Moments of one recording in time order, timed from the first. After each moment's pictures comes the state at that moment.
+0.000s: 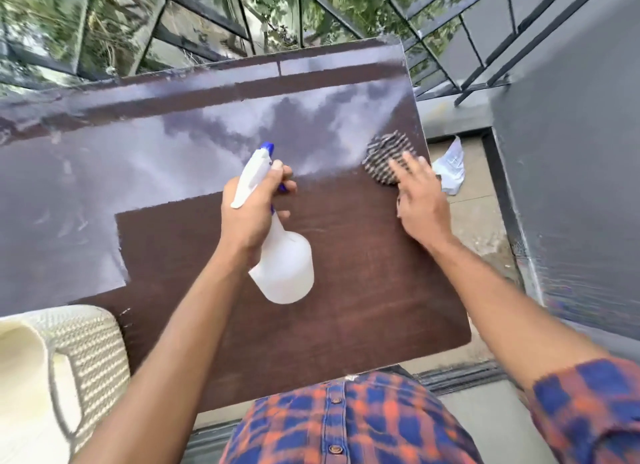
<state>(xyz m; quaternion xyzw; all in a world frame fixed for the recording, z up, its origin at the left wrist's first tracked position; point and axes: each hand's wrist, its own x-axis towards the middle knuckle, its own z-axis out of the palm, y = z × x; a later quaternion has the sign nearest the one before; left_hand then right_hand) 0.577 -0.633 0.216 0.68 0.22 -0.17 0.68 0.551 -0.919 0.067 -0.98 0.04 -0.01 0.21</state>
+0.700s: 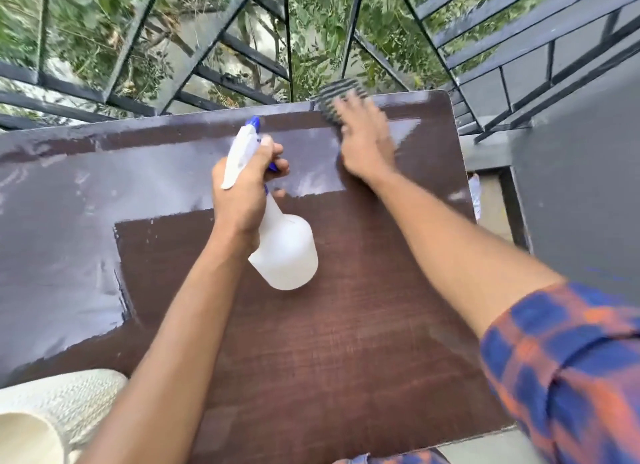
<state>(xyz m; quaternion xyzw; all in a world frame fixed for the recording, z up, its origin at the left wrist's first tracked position) 0.692 -0.581 0.207 0.63 0.24 -0.09 0.73 0.786 -0.771 0.078 -0.97 0.06 0.03 0.21</state>
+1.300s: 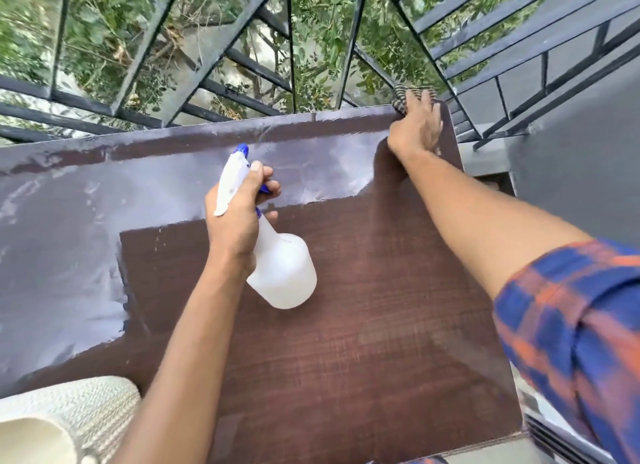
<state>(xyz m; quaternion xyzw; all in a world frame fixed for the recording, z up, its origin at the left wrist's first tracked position) 0.677 -0.565 0.205 0.64 0.26 -0.08 0.72 0.818 -0.836 0.084 -0.94 0.28 0.03 0.19</state>
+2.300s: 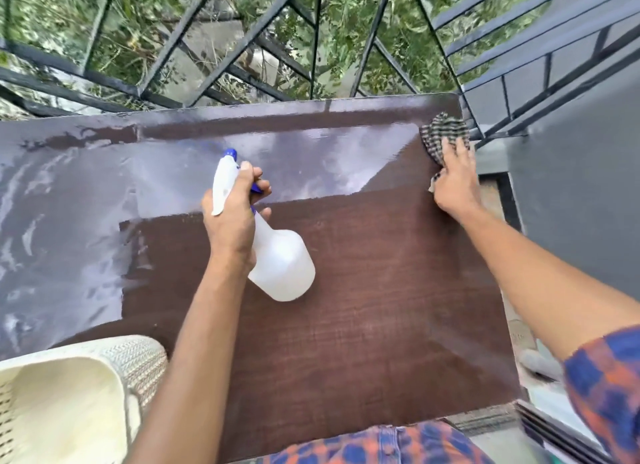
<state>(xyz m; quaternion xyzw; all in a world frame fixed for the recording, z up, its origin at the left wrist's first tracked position) 0.642 -0.522 0.203 0.62 0.31 -0.03 0.72 0.694 -0.883 0.078 -0.96 0.19 0.09 0.16</state>
